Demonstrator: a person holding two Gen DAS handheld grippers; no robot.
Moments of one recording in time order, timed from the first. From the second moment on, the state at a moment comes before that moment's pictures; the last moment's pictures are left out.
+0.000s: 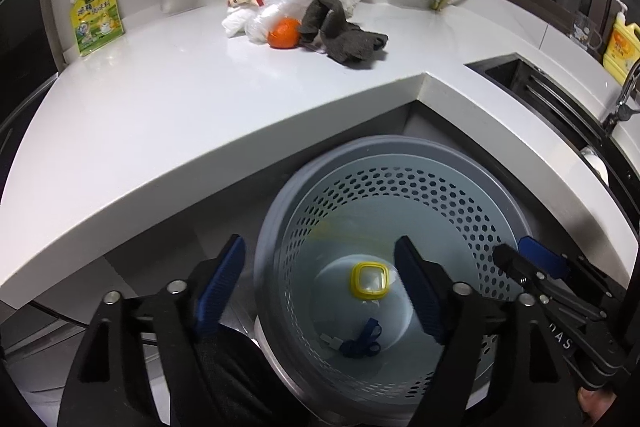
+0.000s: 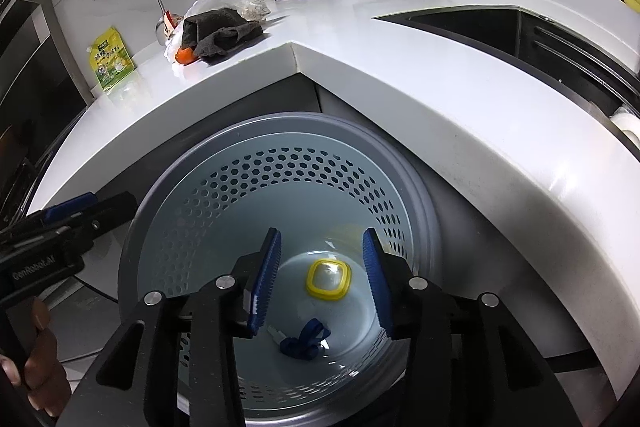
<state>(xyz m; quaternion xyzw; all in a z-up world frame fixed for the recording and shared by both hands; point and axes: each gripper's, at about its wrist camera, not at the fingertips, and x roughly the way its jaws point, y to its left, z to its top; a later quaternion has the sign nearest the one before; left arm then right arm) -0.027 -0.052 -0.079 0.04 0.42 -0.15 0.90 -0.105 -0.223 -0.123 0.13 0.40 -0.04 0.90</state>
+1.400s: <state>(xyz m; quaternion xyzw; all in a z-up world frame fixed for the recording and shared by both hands) 0.037 0.014 -0.029 0.01 0.36 -0.07 0.93 -0.032 -0.195 -0.076 0.10 0.37 0.00 0.92</state>
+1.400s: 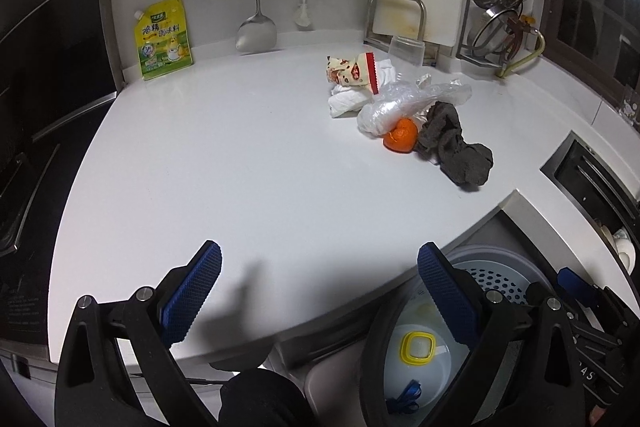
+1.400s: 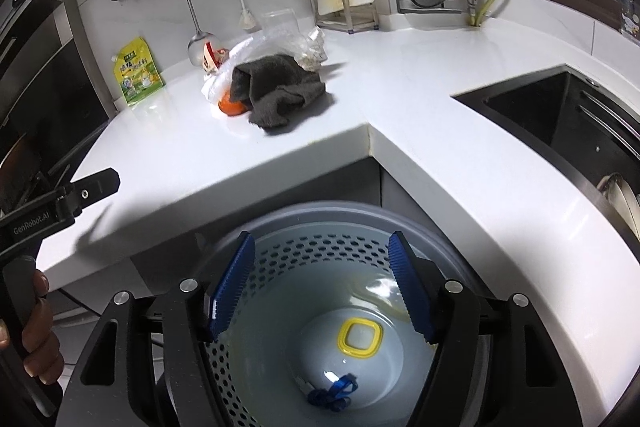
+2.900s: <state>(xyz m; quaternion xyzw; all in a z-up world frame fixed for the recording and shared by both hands) 0.105 0.021 -0.026 -0.02 0.35 -0.04 0.93 0.111 -0.179 -0.052 0.04 0.34 0.04 0.94</state>
